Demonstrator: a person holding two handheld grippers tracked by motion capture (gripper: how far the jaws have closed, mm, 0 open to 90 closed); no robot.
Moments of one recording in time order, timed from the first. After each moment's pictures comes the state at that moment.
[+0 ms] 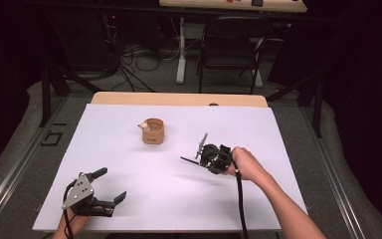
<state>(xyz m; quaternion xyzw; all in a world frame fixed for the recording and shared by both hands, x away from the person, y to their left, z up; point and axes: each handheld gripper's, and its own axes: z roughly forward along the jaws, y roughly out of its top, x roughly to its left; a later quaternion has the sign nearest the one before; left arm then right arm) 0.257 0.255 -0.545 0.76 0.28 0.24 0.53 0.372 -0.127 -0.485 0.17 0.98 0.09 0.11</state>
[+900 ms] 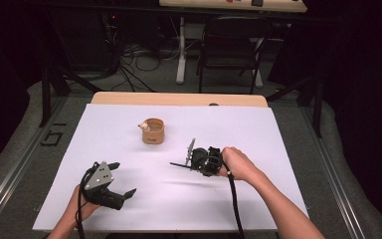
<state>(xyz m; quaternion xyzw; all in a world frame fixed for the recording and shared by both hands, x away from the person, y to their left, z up) 0.288 0.220 -0.516 0.85 0.25 0.19 0.42 0.361 -0.100 -0.480 0.10 0.98 0.09 0.12</state>
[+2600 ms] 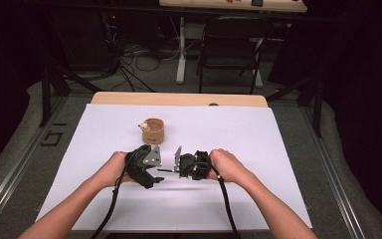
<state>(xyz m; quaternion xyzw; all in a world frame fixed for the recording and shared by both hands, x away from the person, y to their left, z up) 0.350 0.118 -0.483 0.96 0.07 0.14 0.25 0.348 -0.069 -0.479 0.03 0.98 0.10 0.14</state>
